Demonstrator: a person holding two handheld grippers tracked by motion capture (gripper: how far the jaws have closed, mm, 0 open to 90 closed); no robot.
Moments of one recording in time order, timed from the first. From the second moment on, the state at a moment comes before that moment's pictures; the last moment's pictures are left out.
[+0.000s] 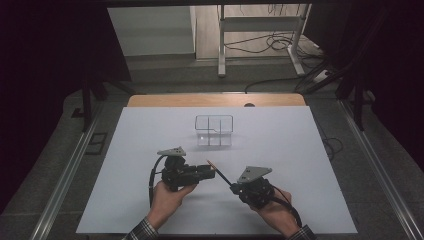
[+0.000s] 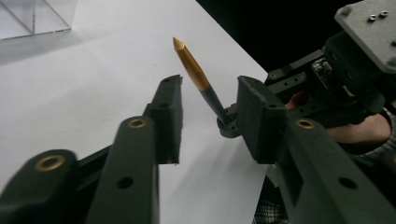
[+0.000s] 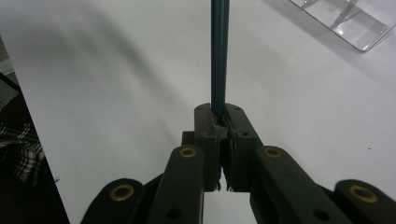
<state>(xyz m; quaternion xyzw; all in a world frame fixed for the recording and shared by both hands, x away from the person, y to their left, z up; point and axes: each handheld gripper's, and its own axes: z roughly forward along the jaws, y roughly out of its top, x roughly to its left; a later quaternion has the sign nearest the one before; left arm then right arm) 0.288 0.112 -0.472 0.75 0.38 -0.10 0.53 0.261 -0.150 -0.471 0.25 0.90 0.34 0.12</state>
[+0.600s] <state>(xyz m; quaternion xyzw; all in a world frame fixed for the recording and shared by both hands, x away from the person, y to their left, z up) 0.293 0.108 -0.476 0.74 0.38 -0.12 0.54 0.261 -0.147 -0.471 0.25 0.90 0.34 0.11</state>
